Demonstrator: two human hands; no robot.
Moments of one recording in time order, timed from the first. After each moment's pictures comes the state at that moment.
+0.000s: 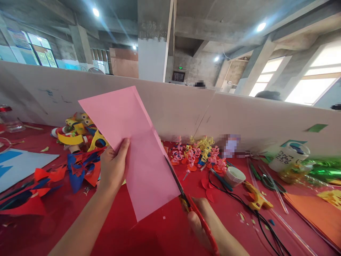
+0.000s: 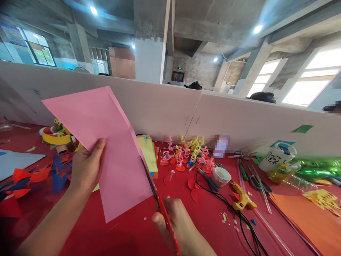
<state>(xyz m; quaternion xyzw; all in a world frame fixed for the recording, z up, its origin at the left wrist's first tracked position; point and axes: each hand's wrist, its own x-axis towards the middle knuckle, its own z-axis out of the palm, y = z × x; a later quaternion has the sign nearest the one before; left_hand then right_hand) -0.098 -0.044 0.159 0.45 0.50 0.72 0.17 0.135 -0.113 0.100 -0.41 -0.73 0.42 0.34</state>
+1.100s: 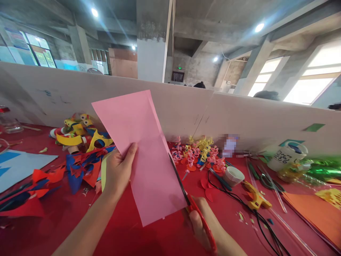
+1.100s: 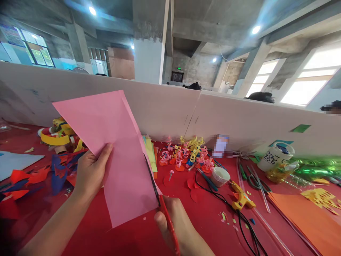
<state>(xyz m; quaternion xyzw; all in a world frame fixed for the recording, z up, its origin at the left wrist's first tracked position) -0.088 -0.054 0.153 0.49 0.57 0.65 0.10 0.132 -0.112 0.092 -0.38 -0.73 0.41 0.38</state>
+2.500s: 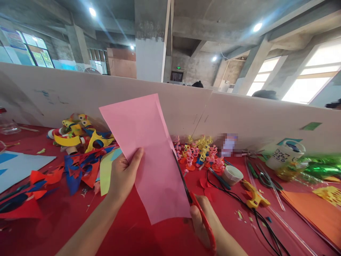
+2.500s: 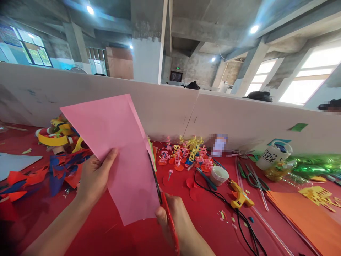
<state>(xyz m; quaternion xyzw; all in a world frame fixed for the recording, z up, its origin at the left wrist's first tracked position) -0.073 -0.060 0.153 0.51 0.50 0.67 0.22 0.136 -0.114 0.100 -0.43 -0.74 0.37 0.36</state>
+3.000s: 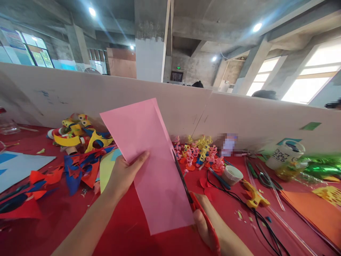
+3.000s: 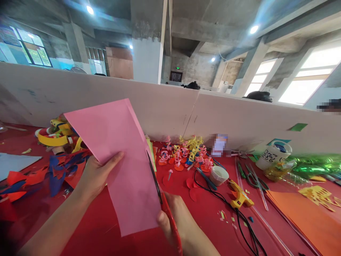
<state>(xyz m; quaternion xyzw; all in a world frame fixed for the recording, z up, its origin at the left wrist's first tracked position) -0.079 -0.063 0.156 0.52 0.49 0.62 0.31 0.138 -0.115 0.120 -0.35 -0.78 0.36 0.38</state>
